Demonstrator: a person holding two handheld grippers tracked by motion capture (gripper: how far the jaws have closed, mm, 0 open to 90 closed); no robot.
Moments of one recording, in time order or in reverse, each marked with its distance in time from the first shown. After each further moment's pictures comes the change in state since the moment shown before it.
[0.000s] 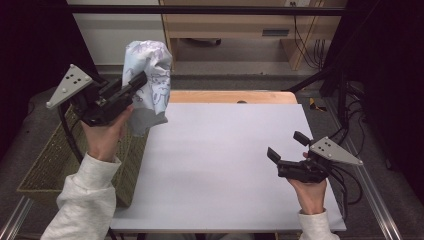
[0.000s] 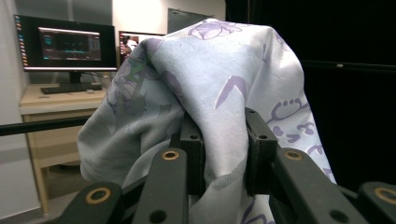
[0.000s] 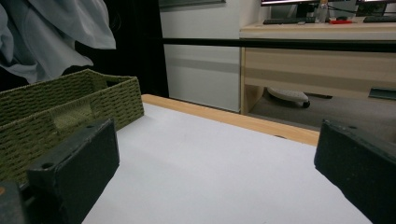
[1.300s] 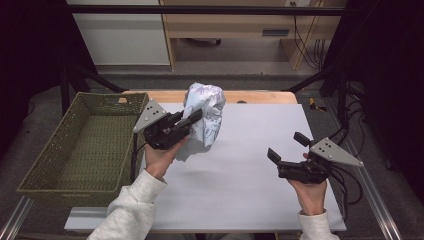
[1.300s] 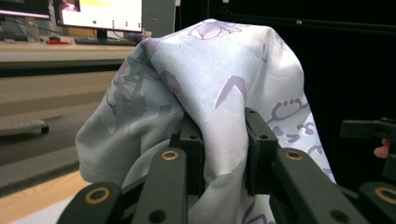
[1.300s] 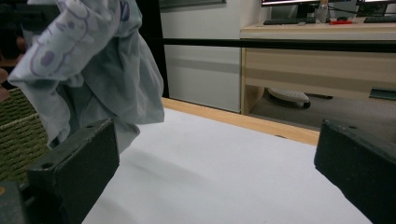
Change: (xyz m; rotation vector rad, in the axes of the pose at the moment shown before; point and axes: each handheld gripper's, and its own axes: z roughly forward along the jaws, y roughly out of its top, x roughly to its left) left arm -0.058 -0.099 0.062 0.139 -0.159 -0.063; right arm 0.000 -0.002 -0.001 -0.002 0.003 0.002
